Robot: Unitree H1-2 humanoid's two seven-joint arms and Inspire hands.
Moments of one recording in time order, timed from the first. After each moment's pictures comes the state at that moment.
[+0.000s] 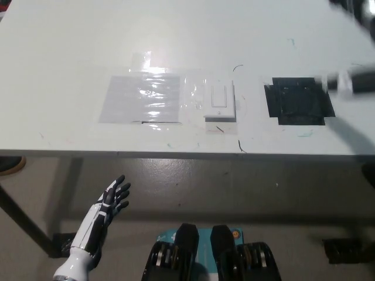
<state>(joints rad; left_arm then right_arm) 0.00 0.14 -0.05 -0.12 -0.03 0.10 -0.11 -0.60 -0.33 -0.23 -0.41 -0.10 0.38 0.70</state>
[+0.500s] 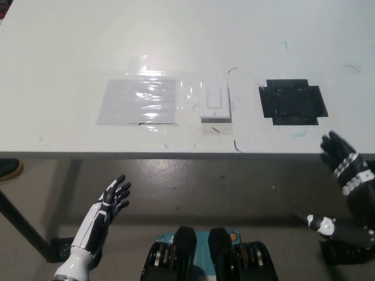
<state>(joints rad) 0.01 0.14 -0.05 -0.11 -0.03 0.10 -0.11 -0.02 0.08 -0.32 -0.48 0.01 0.18 0.57</state>
